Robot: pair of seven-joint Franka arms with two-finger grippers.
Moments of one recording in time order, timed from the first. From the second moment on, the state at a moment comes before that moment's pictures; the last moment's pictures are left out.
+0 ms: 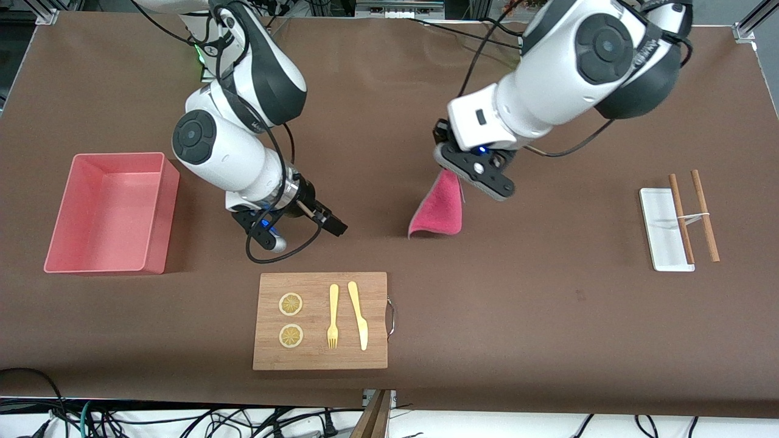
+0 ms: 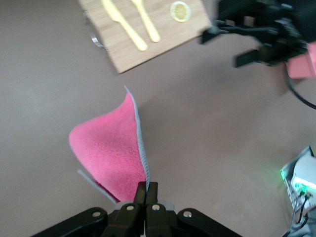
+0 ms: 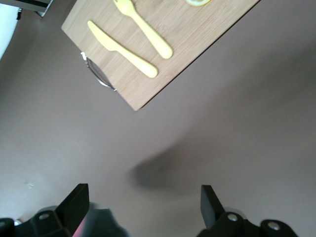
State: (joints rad) left arm -0.40 0.37 -0.17 -1.27 -0.31 1.71 -0.01; right arm 0.52 0.48 -0.02 -1.43 0.36 2.10 1.07
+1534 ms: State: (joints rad) left arm -0.43 0.37 -0.19 -1.26 -0.31 1.73 0.10; right arm 0.63 0.53 -0.02 -1.44 0.45 1.91 1.25
